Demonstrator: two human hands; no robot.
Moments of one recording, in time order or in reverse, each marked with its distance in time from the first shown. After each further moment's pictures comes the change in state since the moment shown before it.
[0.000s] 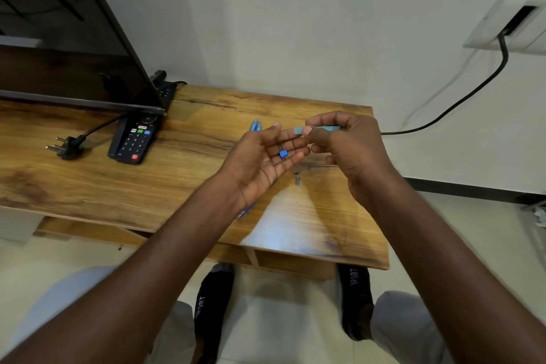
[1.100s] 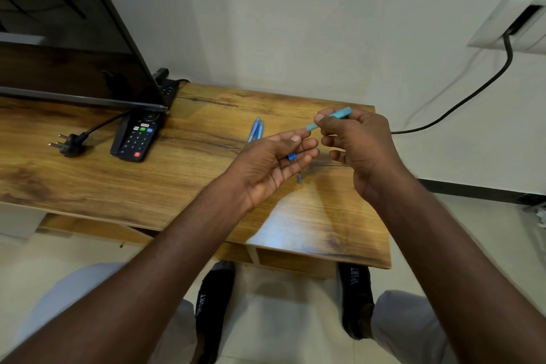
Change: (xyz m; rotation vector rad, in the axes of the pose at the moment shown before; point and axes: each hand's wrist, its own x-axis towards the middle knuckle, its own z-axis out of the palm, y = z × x) left_hand -0.006 -0.006 0.006 0.032 -0.001 -0.027; right_hand 0.007 0.002 -0.003 0.140 0.020 0.106
